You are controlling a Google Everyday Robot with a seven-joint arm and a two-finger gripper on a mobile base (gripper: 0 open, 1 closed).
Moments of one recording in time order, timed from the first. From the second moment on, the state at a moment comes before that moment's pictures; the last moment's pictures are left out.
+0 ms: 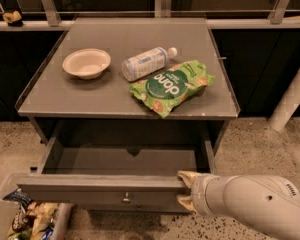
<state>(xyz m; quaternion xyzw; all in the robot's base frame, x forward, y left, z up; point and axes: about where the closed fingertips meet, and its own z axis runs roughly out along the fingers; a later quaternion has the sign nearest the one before) 0.404 -0.117 0.634 -0.69 0.66 -0.04 0.30</state>
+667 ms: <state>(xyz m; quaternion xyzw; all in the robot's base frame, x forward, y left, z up) 0.389 -0.115 0.633 -0.68 0.67 -0.03 0.29</state>
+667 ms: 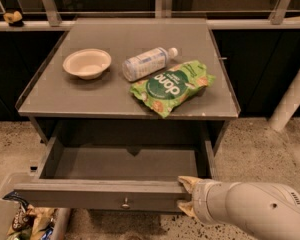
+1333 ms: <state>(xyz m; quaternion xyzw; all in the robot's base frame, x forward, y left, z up) 0.366 -0.113 0.633 -0.68 0.67 -0.02 0.29</state>
